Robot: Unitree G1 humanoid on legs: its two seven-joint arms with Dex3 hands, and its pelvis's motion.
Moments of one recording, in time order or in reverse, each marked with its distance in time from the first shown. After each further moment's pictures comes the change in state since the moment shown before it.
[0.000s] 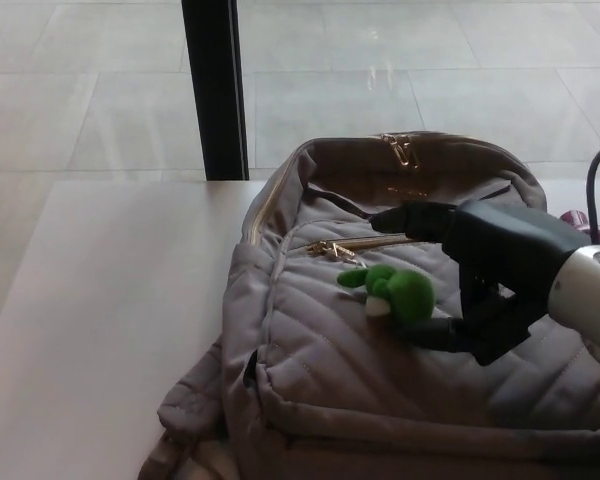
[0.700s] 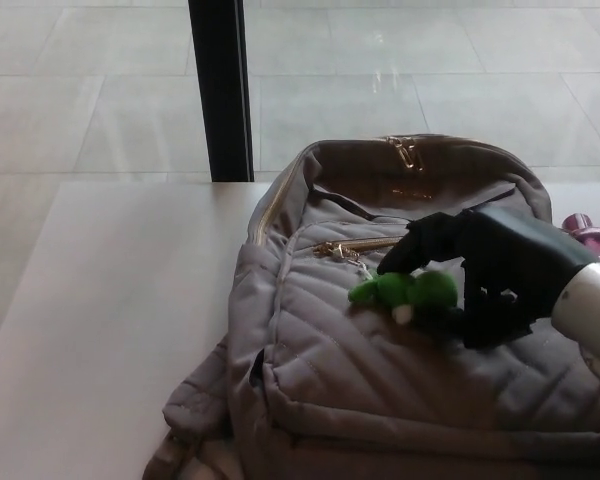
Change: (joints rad) left_arm 0.001 0.000 -0.004 -0.006 0.001 -0.001 -0.001; right_arm 0.121 0.100 -0.106 0.070 -0.032 -0.073 -0.079
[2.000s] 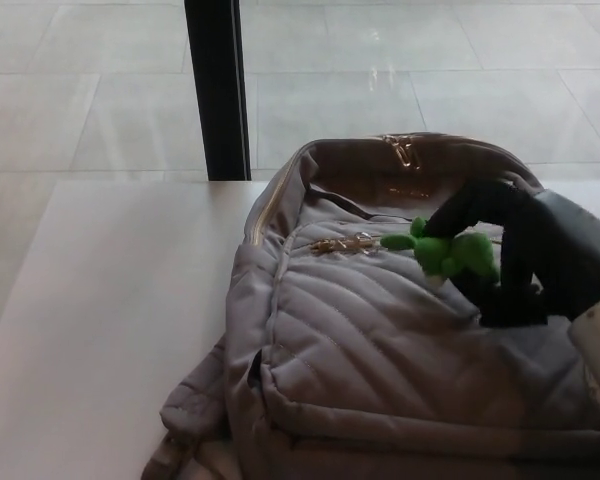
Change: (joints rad) left_arm 0.025 0.000 -0.029 0.002 0.006 -0.020 0.000; right_arm 0.136 0.202 -0.234 0.063 -0.118 -0.215 -0.295
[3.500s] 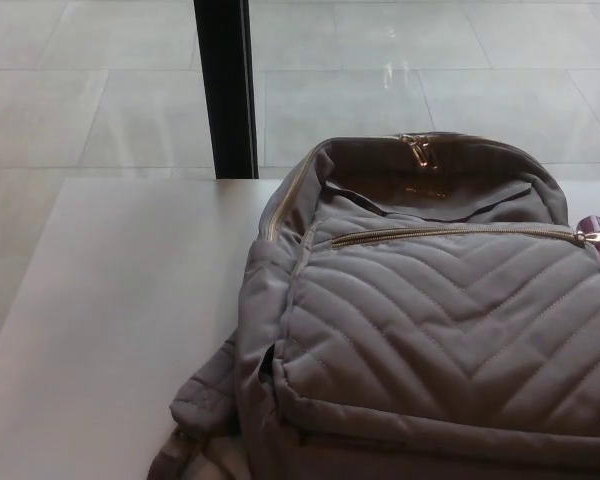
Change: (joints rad) left_arm 0.036 0.001 0.015 0.006 -0.003 -0.023 0.000; right_arm 0.053 -0.340 -0.528 0.474 0.190 -0.080 0.031
